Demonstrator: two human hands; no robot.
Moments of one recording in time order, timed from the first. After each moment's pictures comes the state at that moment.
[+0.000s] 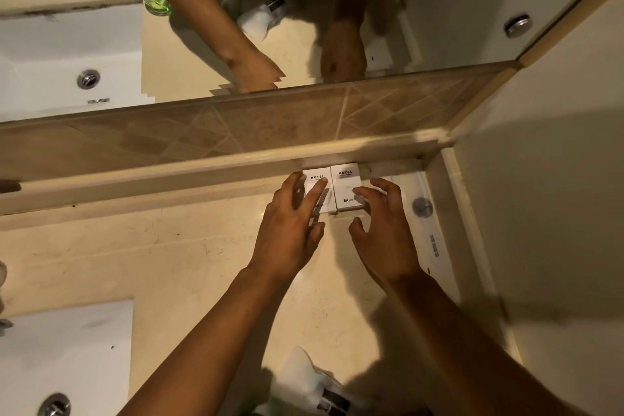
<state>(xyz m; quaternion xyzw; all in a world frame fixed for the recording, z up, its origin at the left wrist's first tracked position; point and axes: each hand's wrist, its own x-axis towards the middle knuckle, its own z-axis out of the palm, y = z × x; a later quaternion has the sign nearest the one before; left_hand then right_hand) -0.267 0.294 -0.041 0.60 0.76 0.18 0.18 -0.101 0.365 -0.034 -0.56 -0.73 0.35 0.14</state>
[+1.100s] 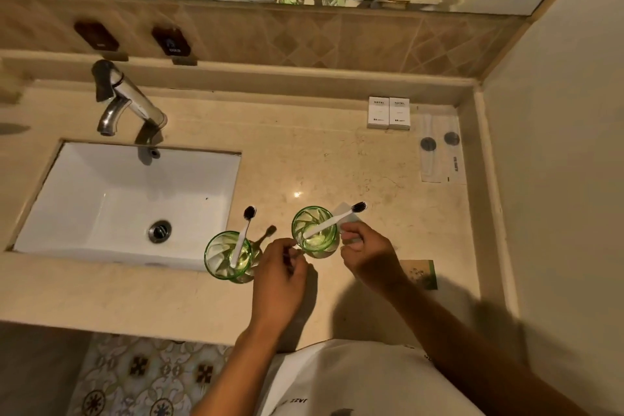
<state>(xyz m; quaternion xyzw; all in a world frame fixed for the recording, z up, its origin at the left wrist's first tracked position) -0.160 -0.048 0.034 0.25 0.85 0.38 0.24 -0.039 0.104 -0.001 -0.32 -0.89 0.31 0.12</state>
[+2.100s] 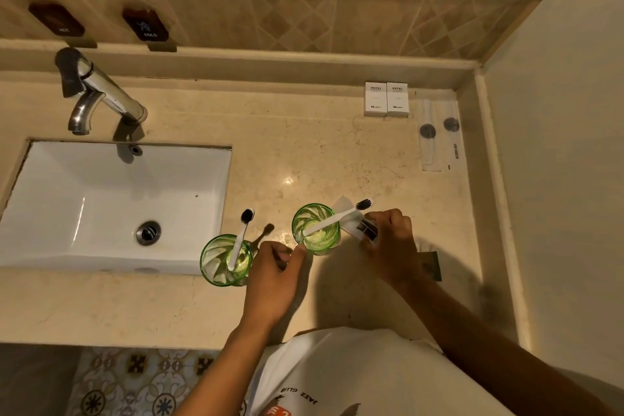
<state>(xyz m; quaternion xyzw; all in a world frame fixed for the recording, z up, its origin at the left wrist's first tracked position) -0.184 -0.048 0.022 0.13 0.83 0.36 0.39 -0.025 0.117 -0.031 -0.46 -0.85 0.24 0.07</state>
